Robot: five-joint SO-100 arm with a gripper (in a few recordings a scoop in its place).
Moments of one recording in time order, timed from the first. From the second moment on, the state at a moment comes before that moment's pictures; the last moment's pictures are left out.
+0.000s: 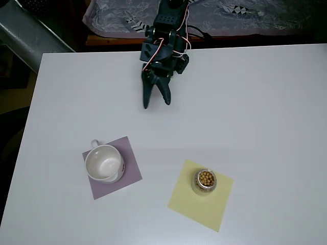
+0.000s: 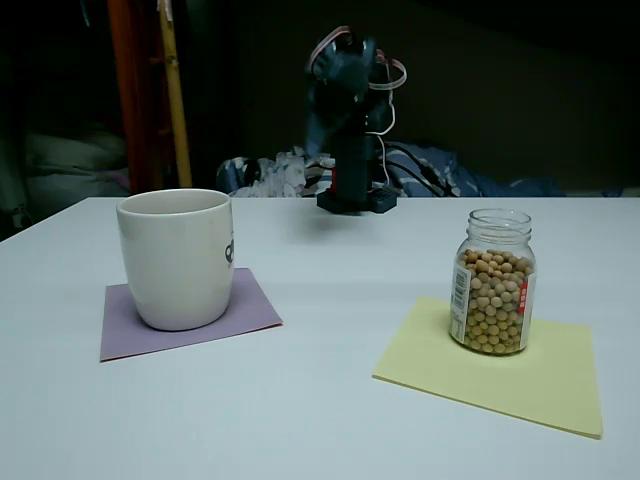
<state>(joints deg) 16.6 157.2 151.8 40.2 -43.1</state>
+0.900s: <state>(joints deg) -1.1 75.9 150.0 -60.4 -86.9</state>
